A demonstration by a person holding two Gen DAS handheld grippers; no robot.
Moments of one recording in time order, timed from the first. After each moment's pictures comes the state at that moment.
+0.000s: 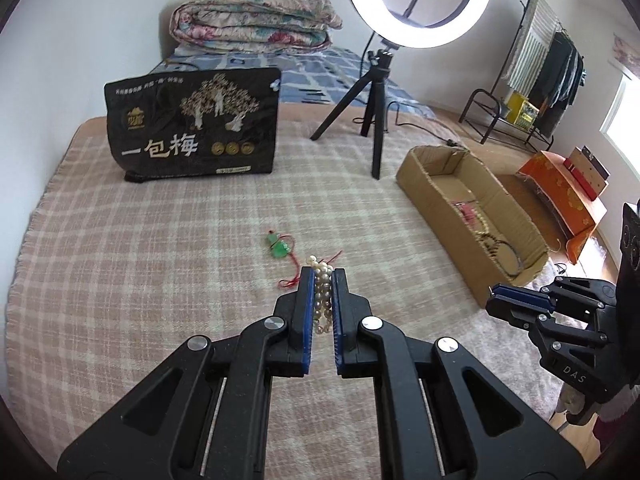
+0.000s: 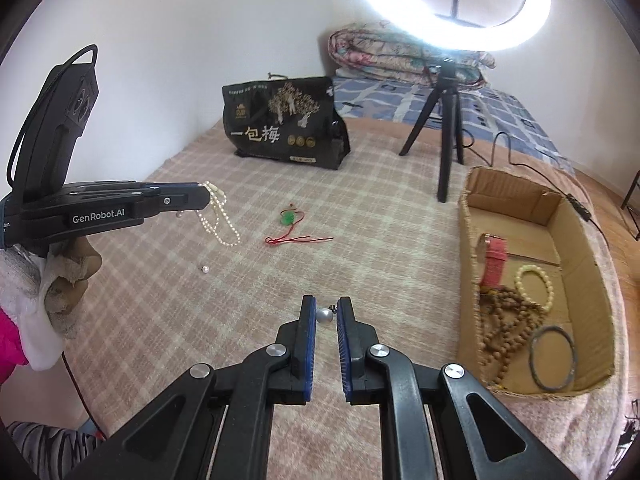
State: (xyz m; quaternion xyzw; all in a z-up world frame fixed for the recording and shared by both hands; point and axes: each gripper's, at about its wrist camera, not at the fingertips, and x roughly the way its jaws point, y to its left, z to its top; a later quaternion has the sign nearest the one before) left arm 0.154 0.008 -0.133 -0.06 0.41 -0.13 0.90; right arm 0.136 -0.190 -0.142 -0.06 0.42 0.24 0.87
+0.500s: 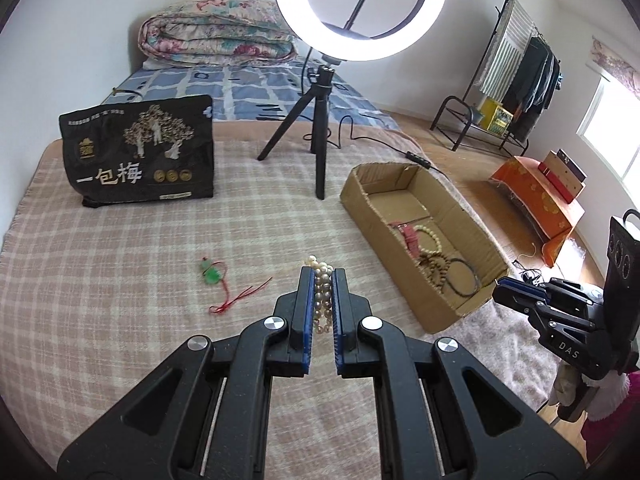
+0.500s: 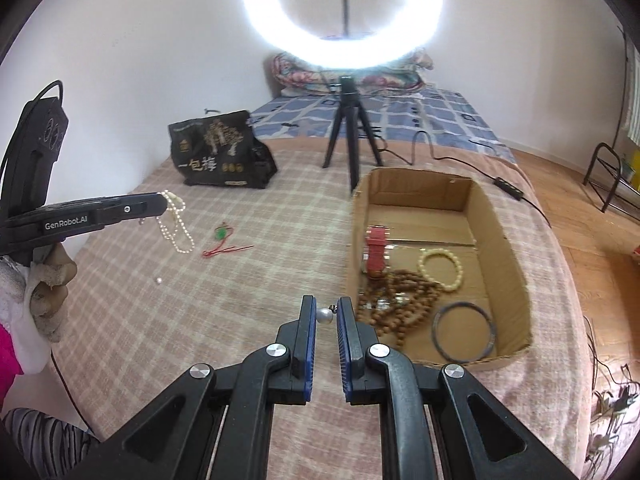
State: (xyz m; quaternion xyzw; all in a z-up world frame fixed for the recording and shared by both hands) left arm 0.163 -0.046 -0.109 -0.07 0.40 -0.17 0.90; right arm 0.130 -0.280 -0.120 -0.02 0.41 0.17 0.90
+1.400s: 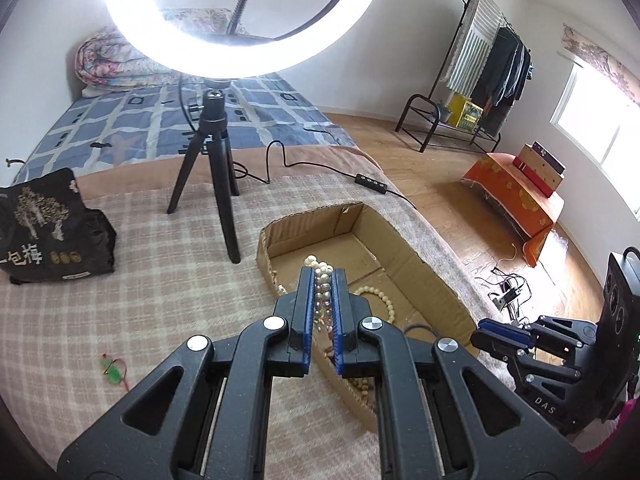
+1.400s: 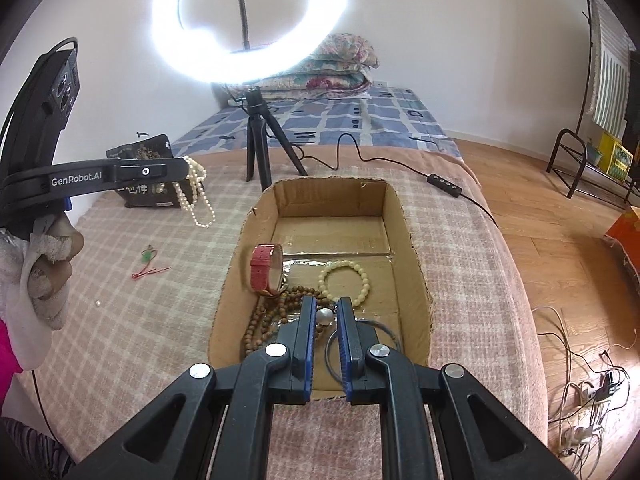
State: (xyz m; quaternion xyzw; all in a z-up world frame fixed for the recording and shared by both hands) left arm 0.256 -0.157 -0.101 -0.06 0.38 -0.23 0.89; right arm 0.172 -0.352 -0.123 -0.02 0.41 0.11 0.91
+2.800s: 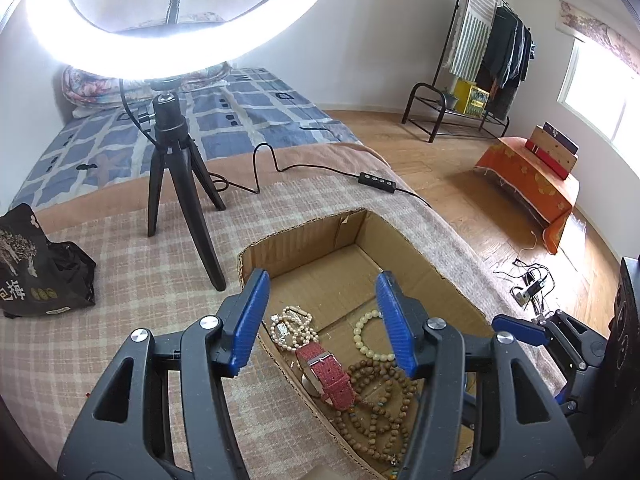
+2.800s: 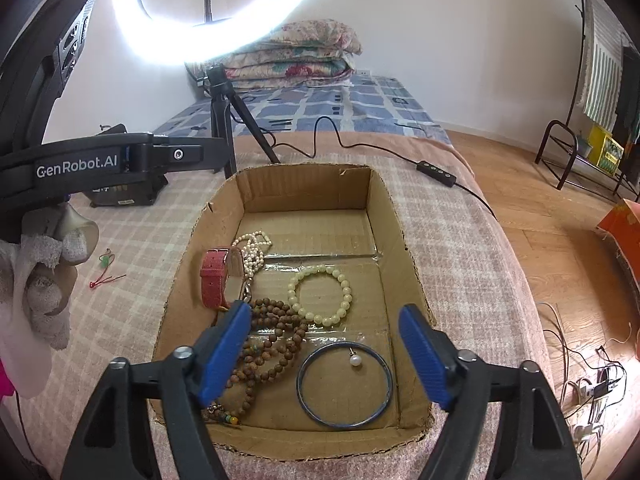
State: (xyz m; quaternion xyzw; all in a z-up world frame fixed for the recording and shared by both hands) left arm 0.289 -0.205 -0.123 -0.01 0.37 -0.22 0.90; right arm 0.208 -0.353 -0.154 -0.02 0.42 0.07 0.91
